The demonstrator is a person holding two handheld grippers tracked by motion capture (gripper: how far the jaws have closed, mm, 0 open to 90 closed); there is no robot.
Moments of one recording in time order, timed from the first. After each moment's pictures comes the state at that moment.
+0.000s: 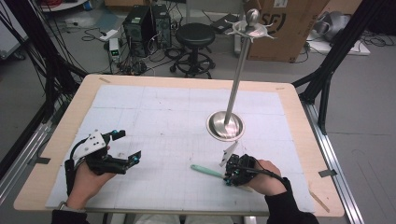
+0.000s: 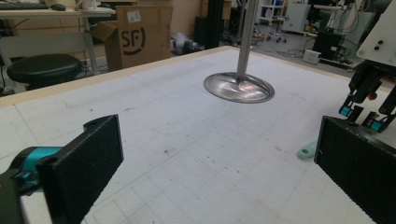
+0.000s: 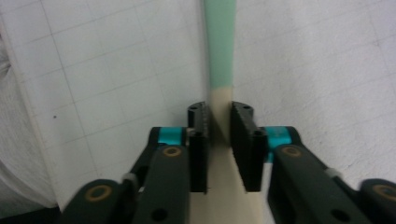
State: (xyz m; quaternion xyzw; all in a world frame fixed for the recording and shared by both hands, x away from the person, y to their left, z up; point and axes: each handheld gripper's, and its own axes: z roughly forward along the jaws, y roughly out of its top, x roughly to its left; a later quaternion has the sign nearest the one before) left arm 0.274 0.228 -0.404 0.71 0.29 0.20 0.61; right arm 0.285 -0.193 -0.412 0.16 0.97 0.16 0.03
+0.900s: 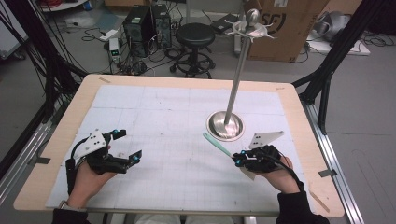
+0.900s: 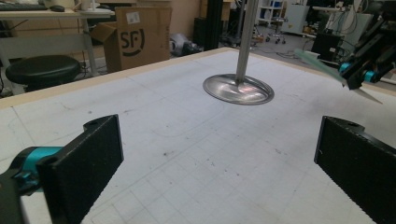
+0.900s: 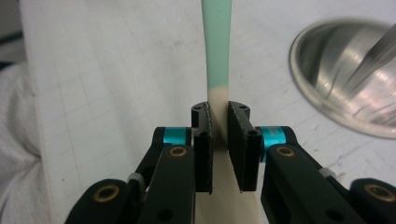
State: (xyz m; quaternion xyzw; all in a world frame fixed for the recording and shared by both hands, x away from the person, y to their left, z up) left arm 0.276 0.227 -0.404 0.71 0.29 0.20 0.61; right arm 0.290 -0.261 -0.382 0.24 0.88 0.41 0.08
